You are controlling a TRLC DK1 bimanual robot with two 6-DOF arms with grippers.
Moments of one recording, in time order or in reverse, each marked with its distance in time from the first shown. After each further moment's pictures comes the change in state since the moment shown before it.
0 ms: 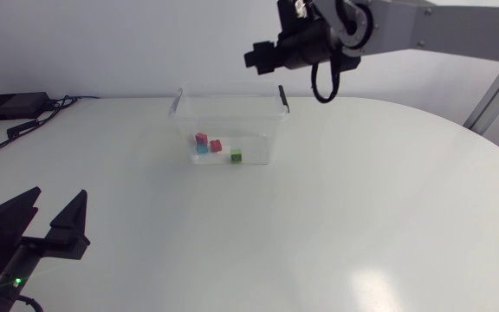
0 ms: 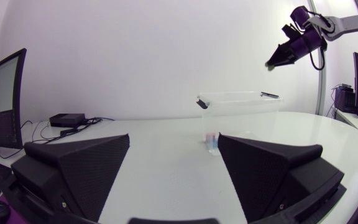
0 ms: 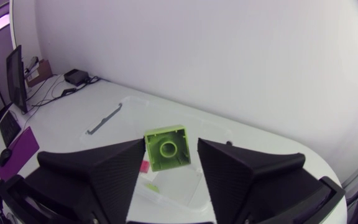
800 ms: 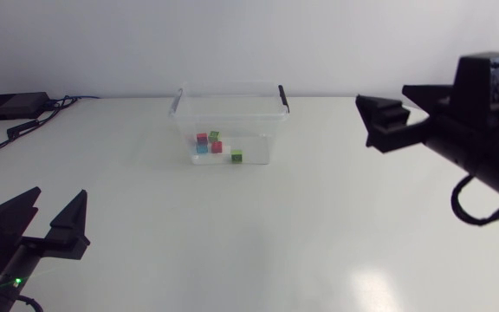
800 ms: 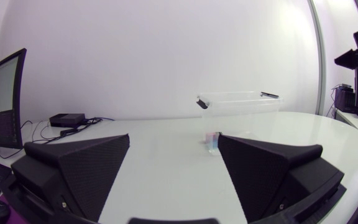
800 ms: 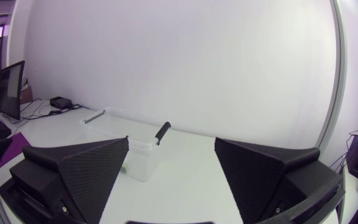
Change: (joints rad) left arm 0.000 0.000 0.000 0.000 0.000 0.000; right arm -0.081 -1.044 -1.014 0.319 0.133 -0.061
